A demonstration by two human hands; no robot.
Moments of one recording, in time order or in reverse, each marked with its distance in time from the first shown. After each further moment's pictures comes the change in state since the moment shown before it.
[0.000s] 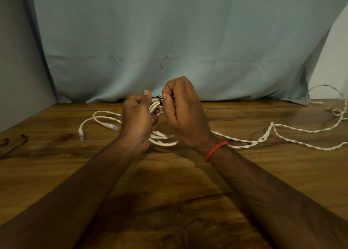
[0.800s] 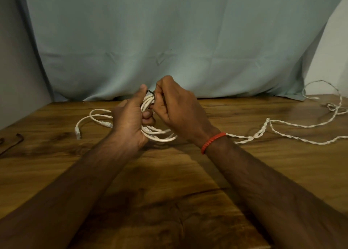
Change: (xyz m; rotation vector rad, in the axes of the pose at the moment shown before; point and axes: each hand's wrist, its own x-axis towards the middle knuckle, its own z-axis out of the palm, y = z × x) left_hand 0.011 -0.003 -0.007 -0.376 0.014 -0.243; right_hand 0.005 -0.002 -0.009 -0.095 -0.181 -0.056
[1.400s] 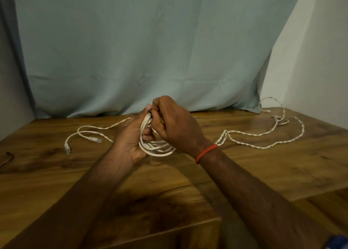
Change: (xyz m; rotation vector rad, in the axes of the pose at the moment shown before) left_hand -0.046 0.004 0.038 -0.153 -0.289 -0.358; right_hand -0.004 -0.035 -0.073 -0.154 0.023 -0.051
